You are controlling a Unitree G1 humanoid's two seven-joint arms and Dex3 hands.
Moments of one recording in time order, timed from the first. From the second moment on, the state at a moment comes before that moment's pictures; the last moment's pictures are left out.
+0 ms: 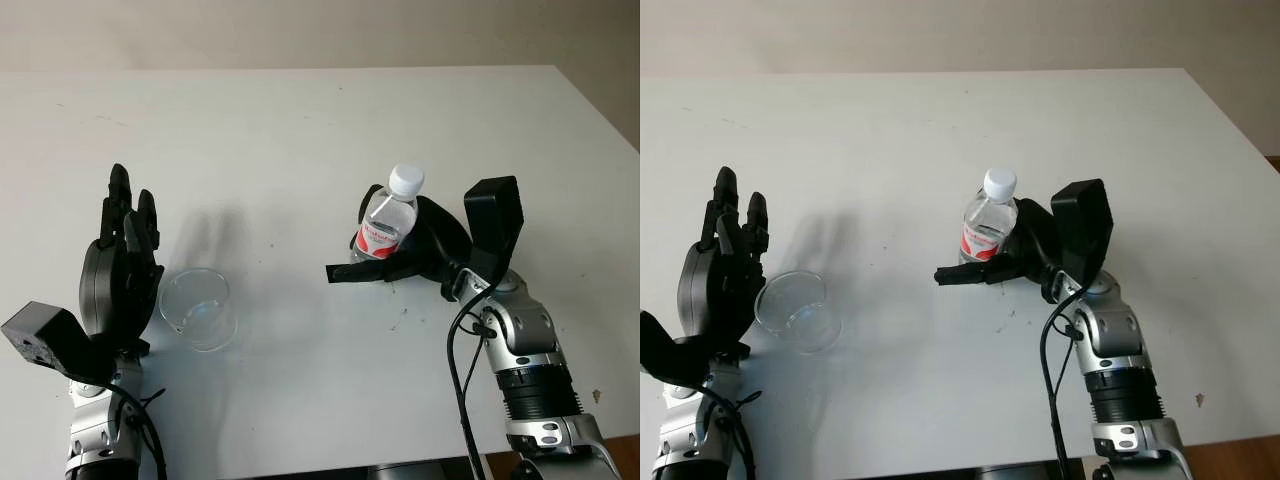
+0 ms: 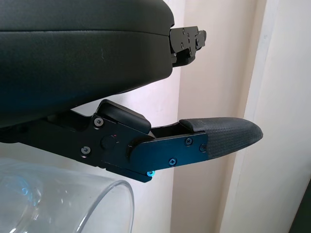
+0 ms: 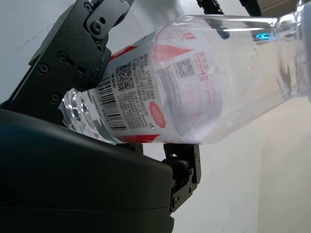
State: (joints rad) left arm -0.13 0.17 0.30 0.17 -0.32 -0.24 -0.25; right arm -0.45 -0.22 0.01 0.19 0.18 0.42 0.40
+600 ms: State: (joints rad) left arm -0.13 0.17 0.30 0.17 -0.32 -0.25 -0.25; right arm -0.45 -0.20 0.04 0.24 0.11 0.31 0.38
